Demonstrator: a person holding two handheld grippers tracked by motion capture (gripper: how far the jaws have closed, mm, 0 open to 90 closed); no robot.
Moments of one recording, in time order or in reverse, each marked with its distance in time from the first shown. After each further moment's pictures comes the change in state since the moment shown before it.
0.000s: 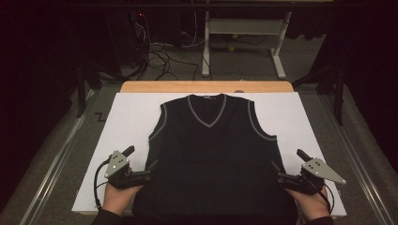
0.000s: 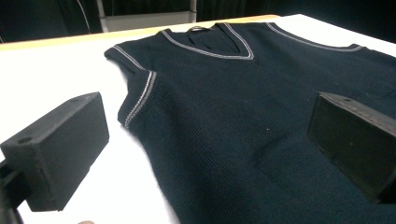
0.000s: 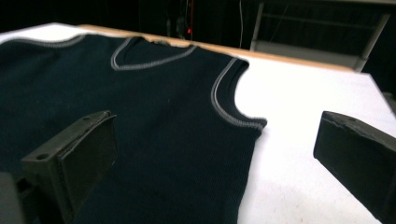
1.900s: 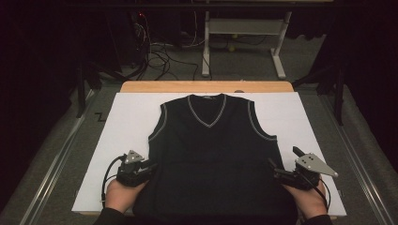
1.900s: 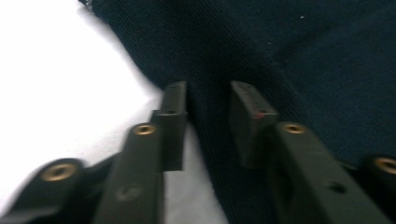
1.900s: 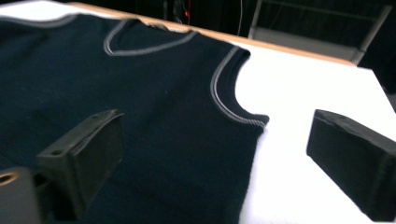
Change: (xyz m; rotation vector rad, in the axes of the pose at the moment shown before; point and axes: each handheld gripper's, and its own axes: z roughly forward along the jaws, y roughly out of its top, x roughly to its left) left arm 0.004 -0.006 0.026 0.452 -0.011 -0.032; right arm 0.003 0.011 0.013 0.091 -0.023 -0.037
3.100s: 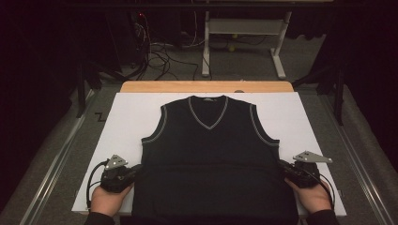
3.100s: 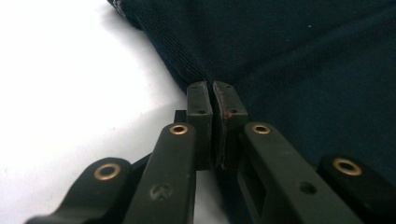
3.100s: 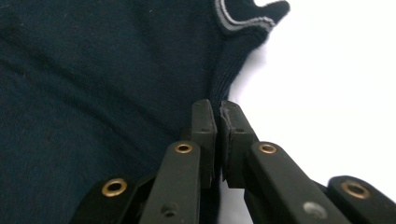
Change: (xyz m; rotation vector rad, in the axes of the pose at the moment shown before) left arm 0.014 -0.021 -0.035 -0.042 0.005 -0.042; right arm -0.021 -0.016 0.009 0.318 0.096 0.068
